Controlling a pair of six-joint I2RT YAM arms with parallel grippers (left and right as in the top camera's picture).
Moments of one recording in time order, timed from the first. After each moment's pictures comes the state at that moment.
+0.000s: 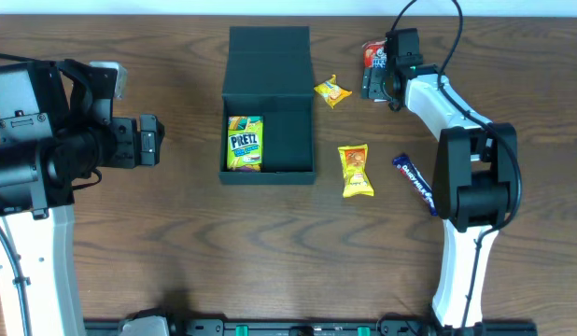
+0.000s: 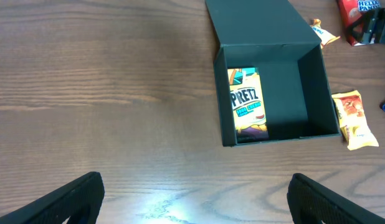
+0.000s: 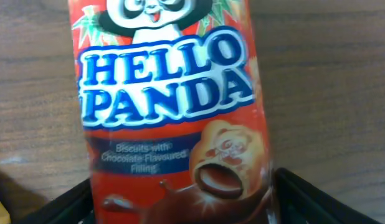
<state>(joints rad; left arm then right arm) 0.16 1.29 1.64 -1.31 0.25 0.17 0.13 2.30 1.71 -0.44 0.10 0.22</state>
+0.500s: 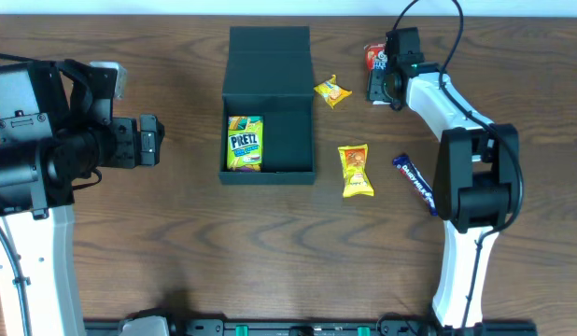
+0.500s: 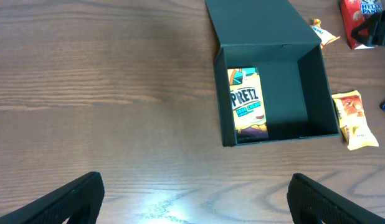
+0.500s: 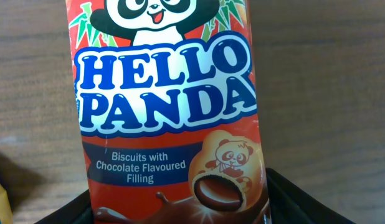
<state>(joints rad) 0.16 1.29 1.64 -1.31 0.25 0.17 0.13 2.29 1.72 -0.51 0.10 0.23</state>
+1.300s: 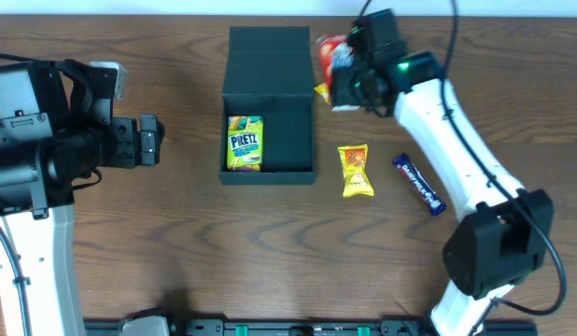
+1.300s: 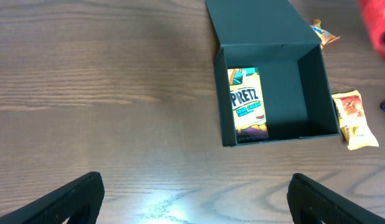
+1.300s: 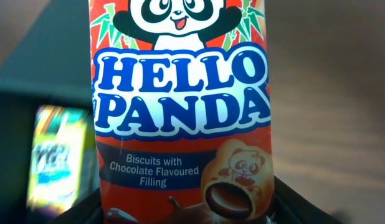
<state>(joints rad) 0.16 1.29 1.64 -1.31 0.25 0.17 0.38 1.91 1.72 -0.88 -0.05 0.33</state>
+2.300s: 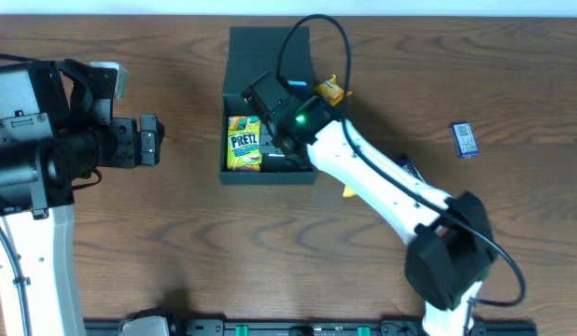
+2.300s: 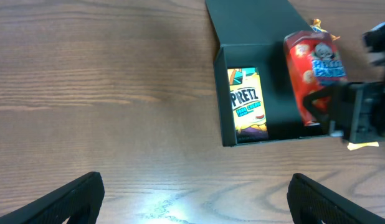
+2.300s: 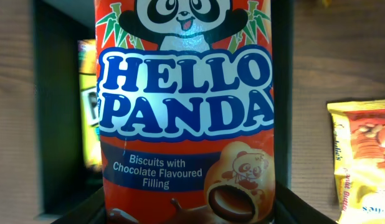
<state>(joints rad) 0.16 1.29 1.64 -1.31 0.25 0.17 0.74 1.99 1.70 -0.91 0.19 0.75</state>
